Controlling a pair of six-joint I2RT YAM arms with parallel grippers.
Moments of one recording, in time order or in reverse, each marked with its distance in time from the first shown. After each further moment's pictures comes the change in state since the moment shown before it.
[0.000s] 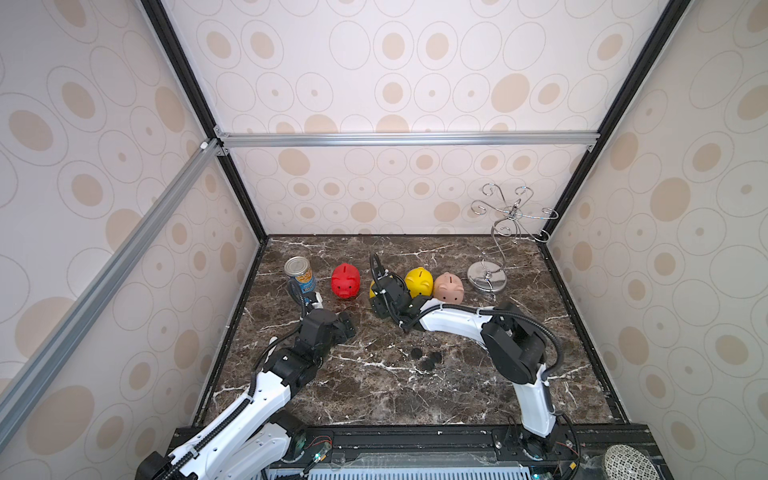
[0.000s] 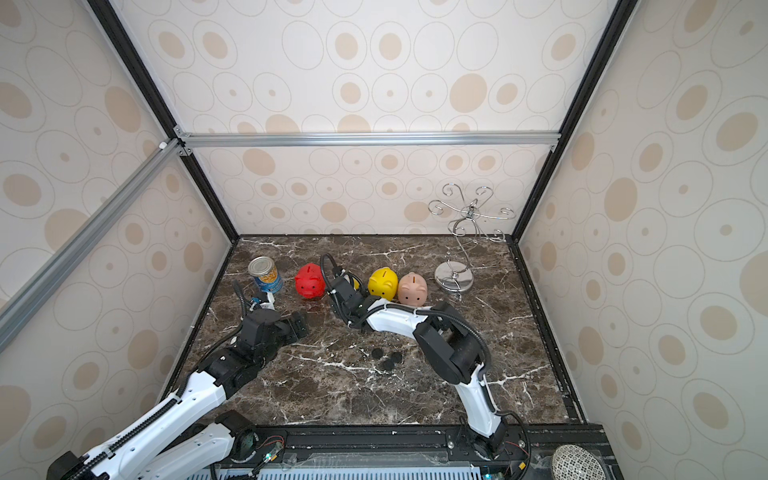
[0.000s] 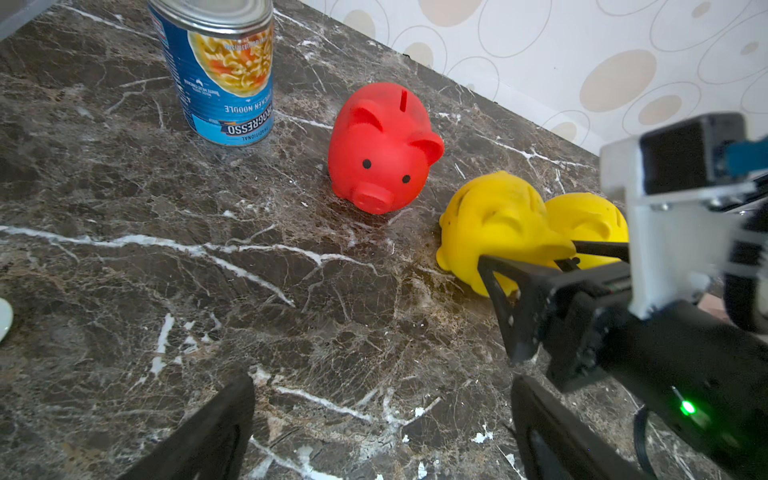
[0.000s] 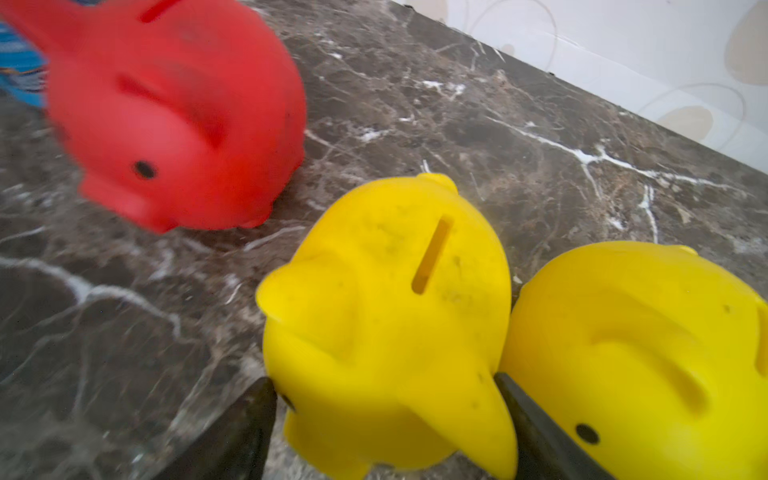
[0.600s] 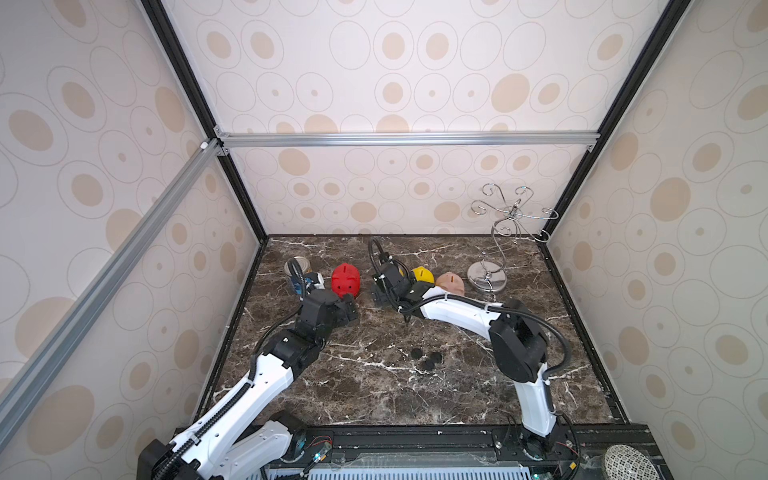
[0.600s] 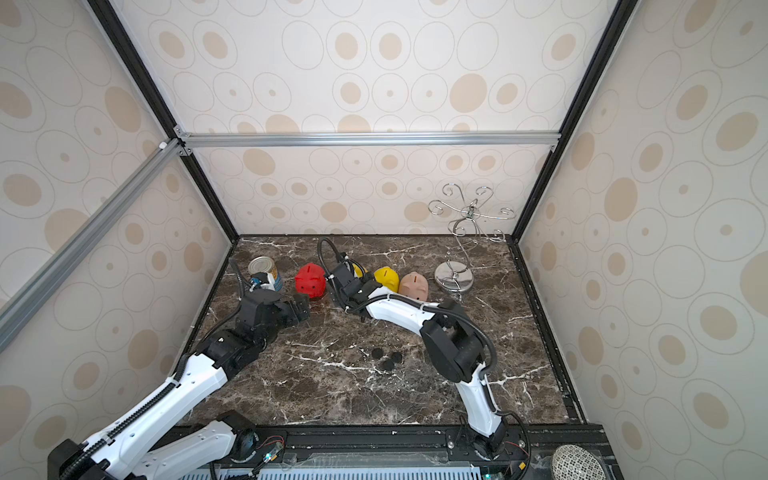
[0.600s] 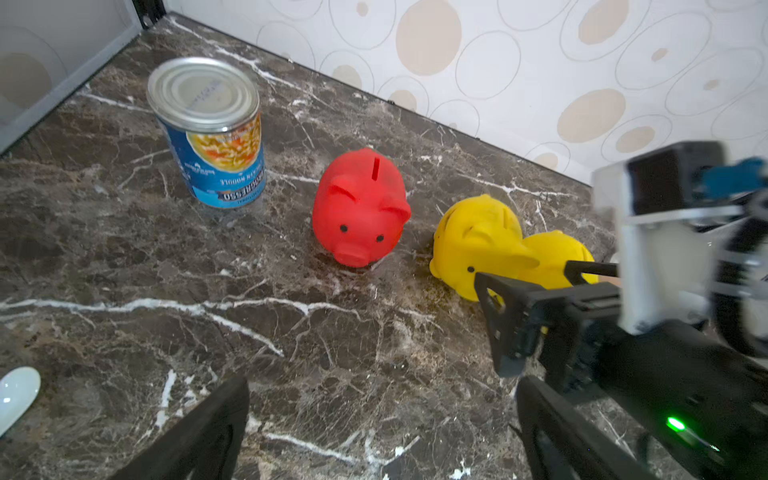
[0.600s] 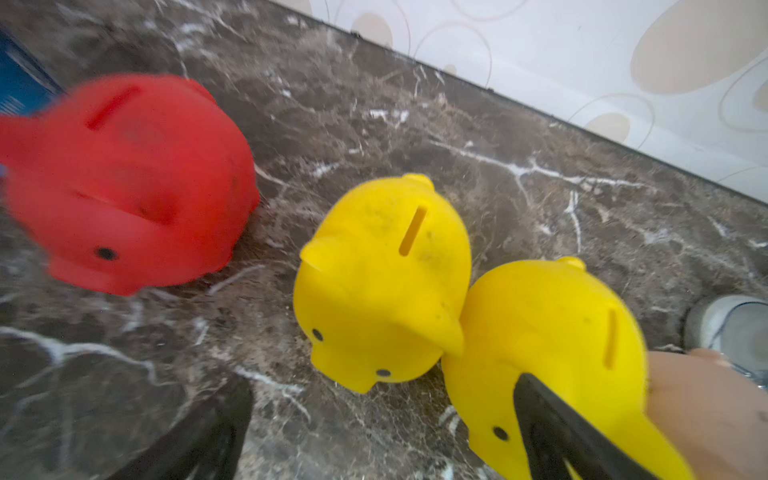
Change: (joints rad) left arm 0.028 0.122 0.224 -0.051 -0.016 0.076; right arm -0.006 -0.090 0.111 -0.175 0.041 0.029
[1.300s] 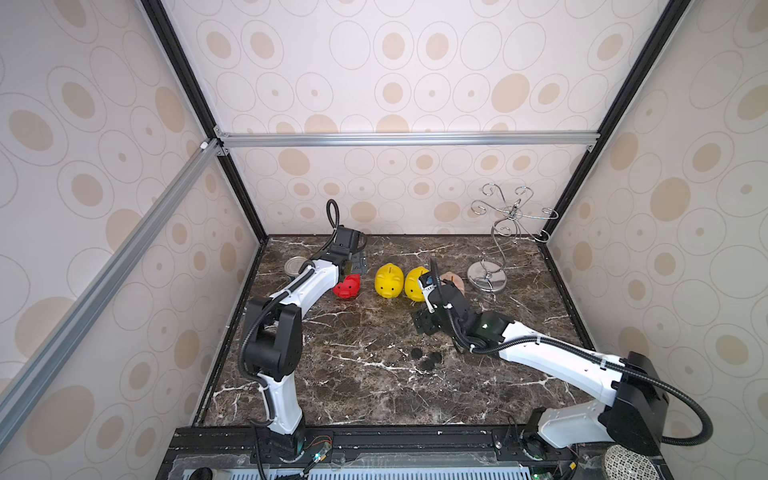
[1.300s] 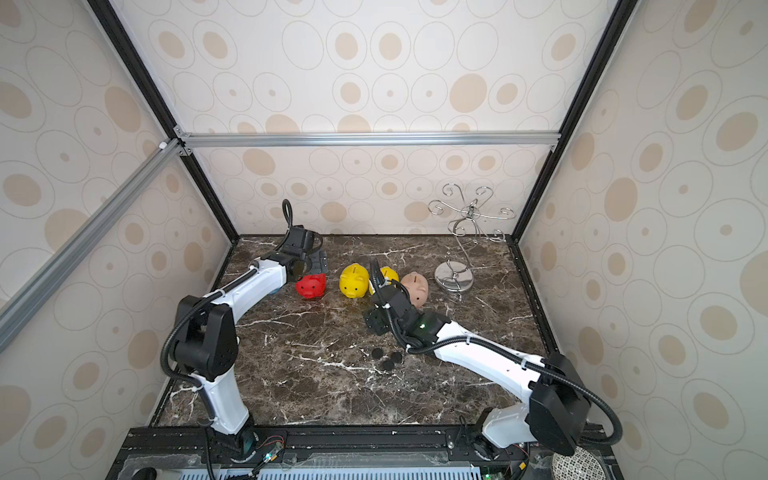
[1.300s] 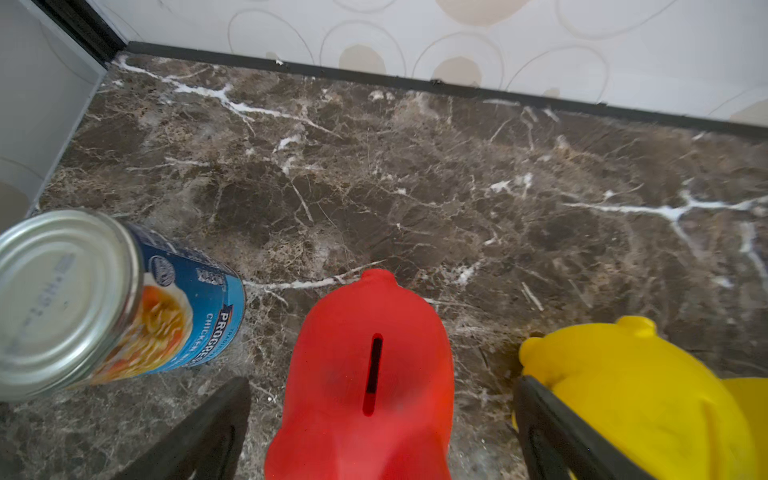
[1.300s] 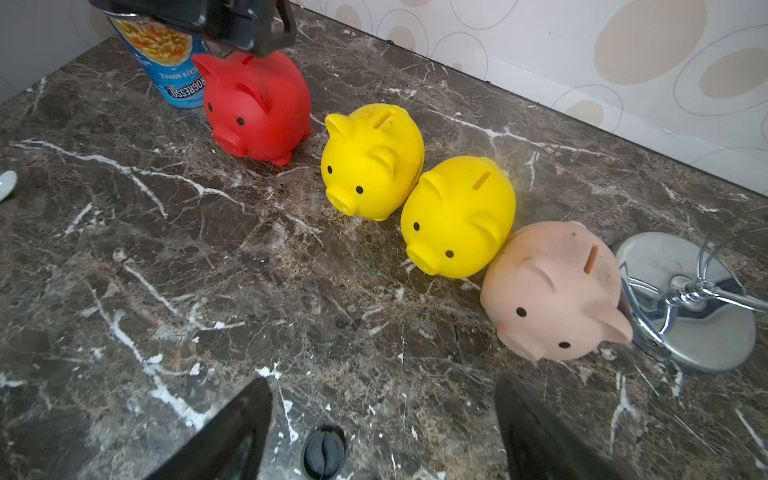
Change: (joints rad) left arm 0.180 0.916 0.709 -0.082 0.037 0.266; right arm 0.009 -0.686 -0.630 0.001 -0.154 -0.061
